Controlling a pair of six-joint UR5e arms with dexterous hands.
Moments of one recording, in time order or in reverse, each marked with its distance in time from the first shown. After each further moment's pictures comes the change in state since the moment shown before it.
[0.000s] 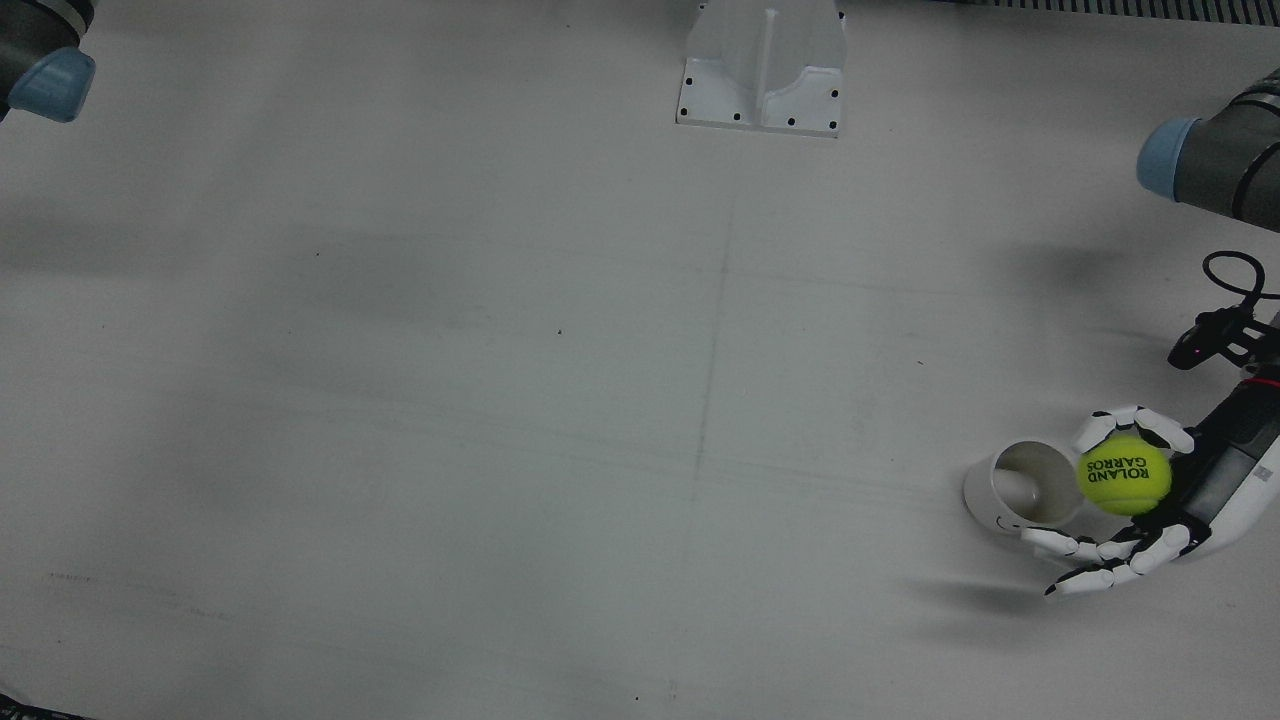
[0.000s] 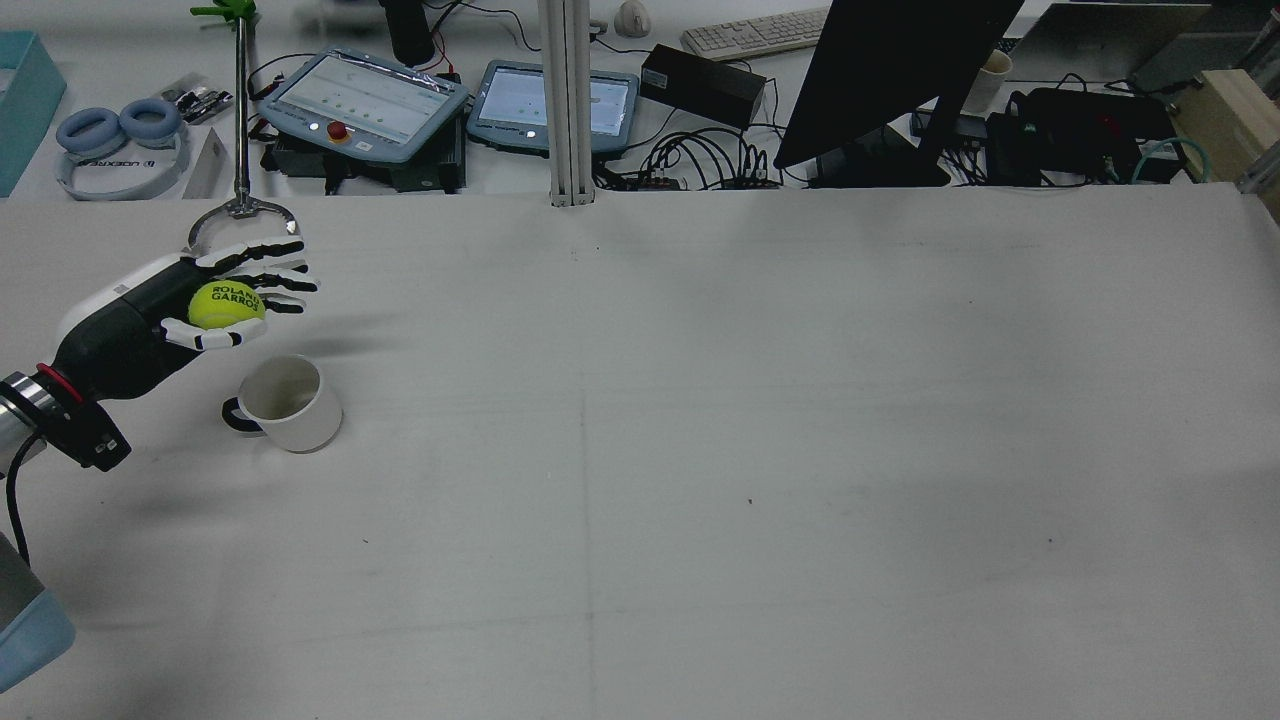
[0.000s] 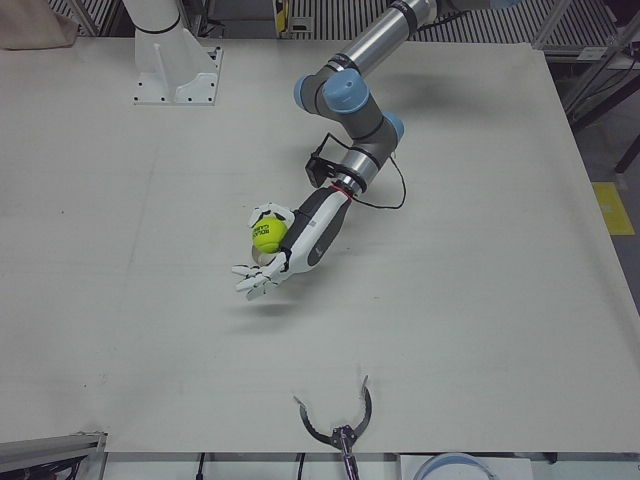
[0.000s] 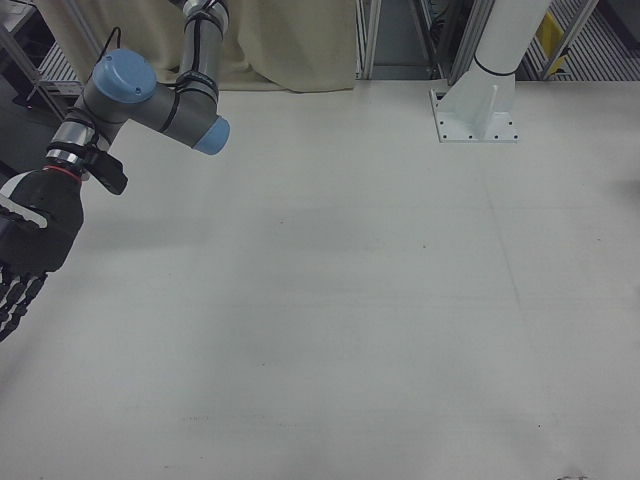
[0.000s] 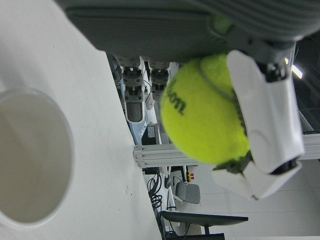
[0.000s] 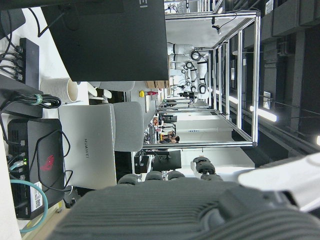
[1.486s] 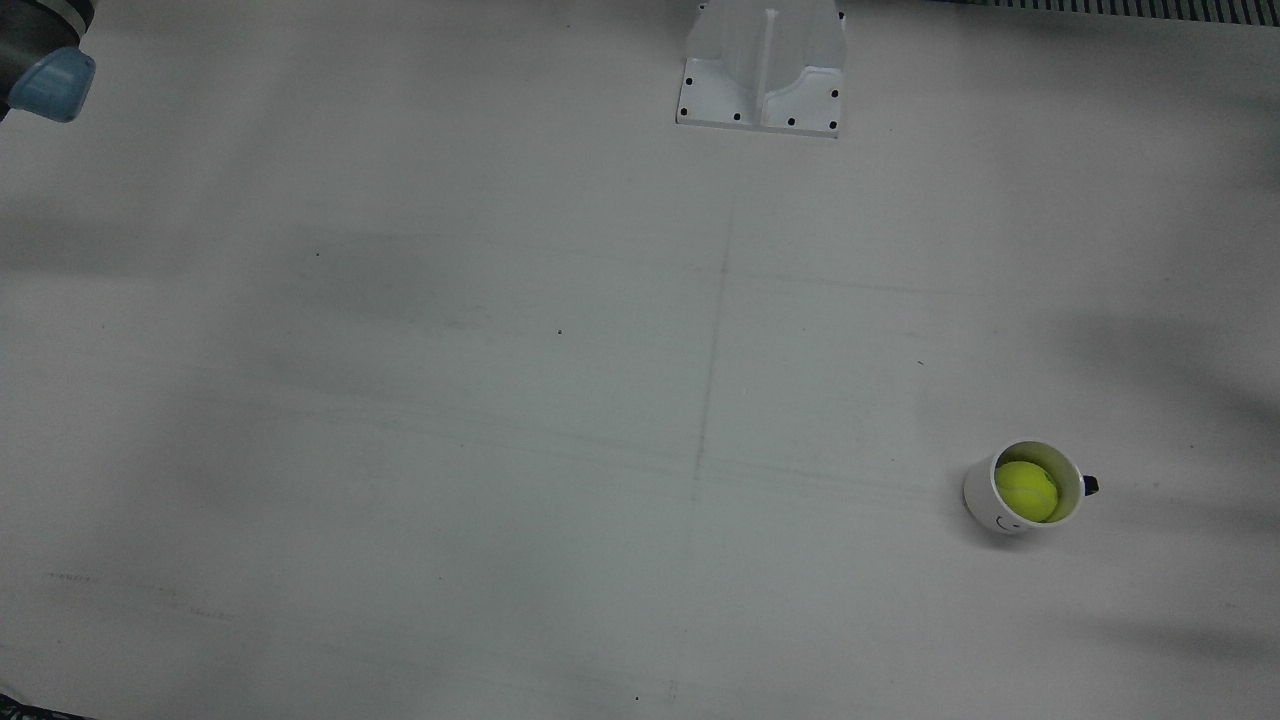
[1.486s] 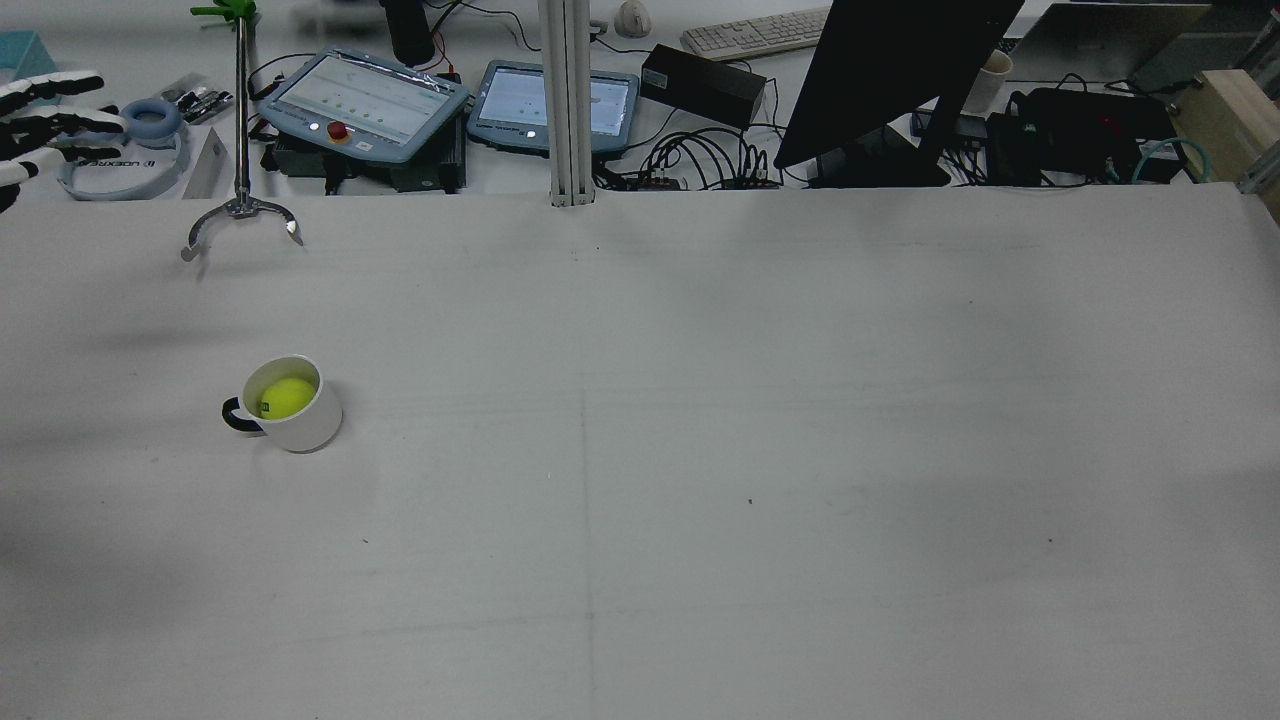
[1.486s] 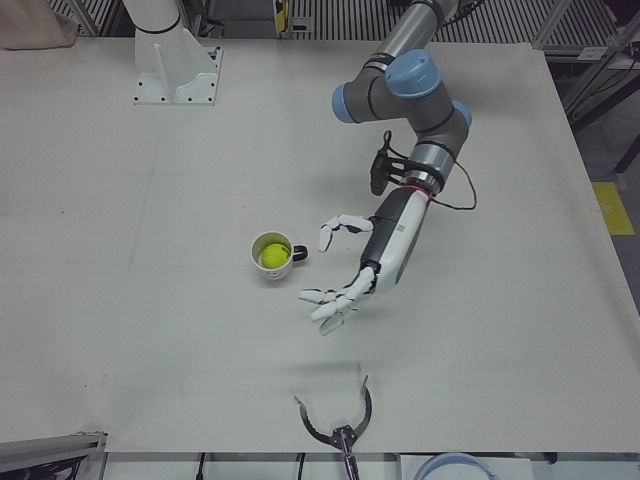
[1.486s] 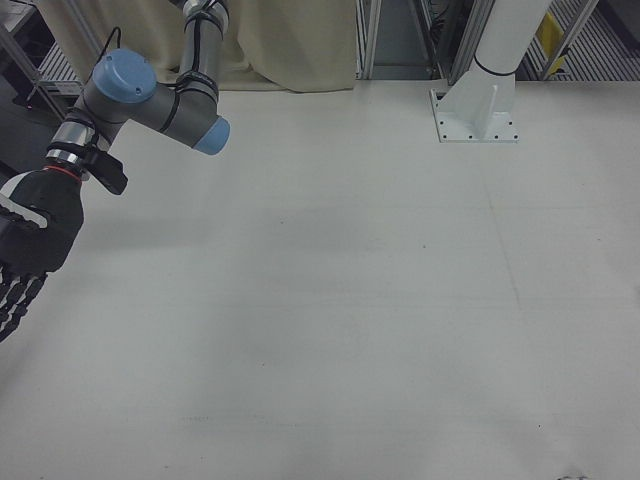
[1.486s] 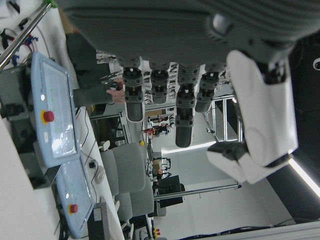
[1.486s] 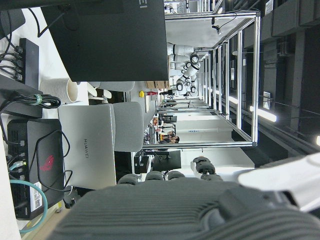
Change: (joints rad) left arm -0.346 0.002 0.035 -0.051 0.122 -0.042; right arm 0.000 0.000 0.000 0.000 0.000 0.000
